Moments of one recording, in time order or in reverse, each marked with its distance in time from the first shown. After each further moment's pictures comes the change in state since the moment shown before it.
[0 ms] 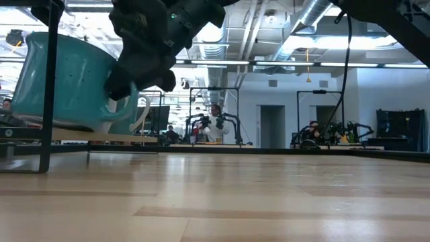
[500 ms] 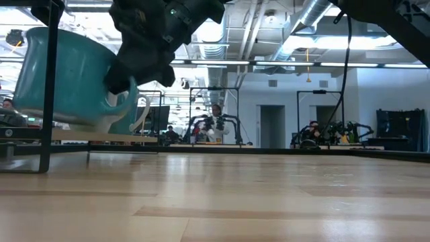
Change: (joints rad) left arm 0.000 0.000 0.000 0.001 0.001 0.000; right arm -0.001 0.002 0.036 -0.022 0.021 -0.008
